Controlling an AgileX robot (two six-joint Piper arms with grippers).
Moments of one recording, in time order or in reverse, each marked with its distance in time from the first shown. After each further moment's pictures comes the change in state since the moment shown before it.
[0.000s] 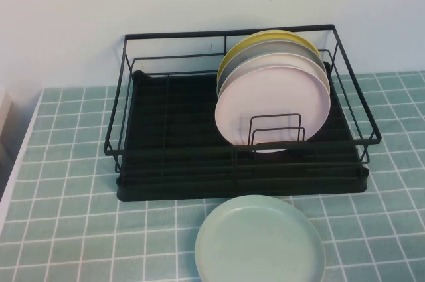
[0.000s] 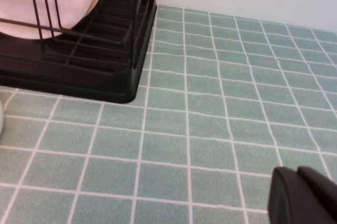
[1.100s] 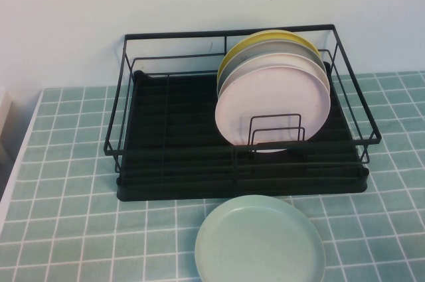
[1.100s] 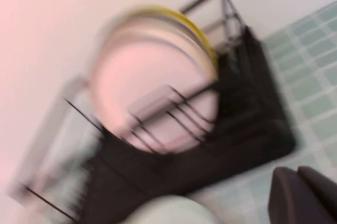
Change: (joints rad) right arm 0.000 0.000 0.004 0.743 -0.052 0.002; left arm 0.000 0.000 0.000 0.000 0.000 0.000
